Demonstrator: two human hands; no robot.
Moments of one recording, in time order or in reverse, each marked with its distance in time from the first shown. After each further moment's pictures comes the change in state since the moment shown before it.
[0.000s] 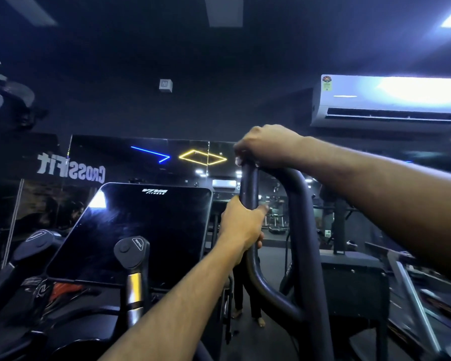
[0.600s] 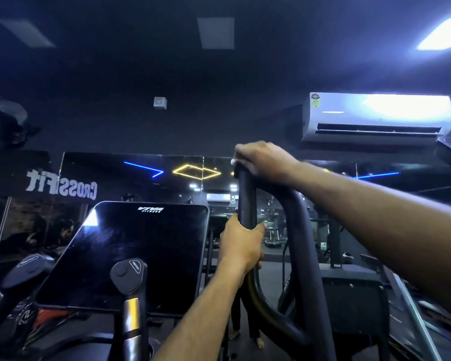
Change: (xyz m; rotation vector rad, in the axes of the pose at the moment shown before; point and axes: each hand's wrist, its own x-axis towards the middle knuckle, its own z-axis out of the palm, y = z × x) left_hand 0.004 -0.007 -0.001 0.008 0.016 0.068; right_hand 0.006 0.008 0.025 0.355 0.224 0.116
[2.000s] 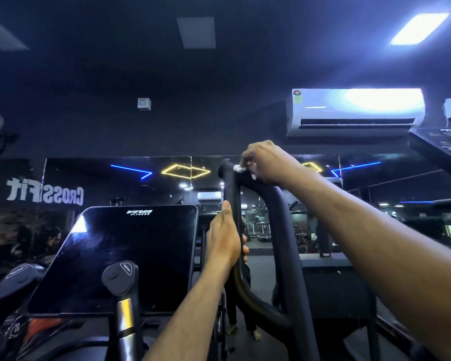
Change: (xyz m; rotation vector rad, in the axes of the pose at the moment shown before) left_hand -0.018 0.012 -0.003 -0.103 0.001 -0.058; right_hand -0.033 0.015 -0.015 0.082 0.009 0.219
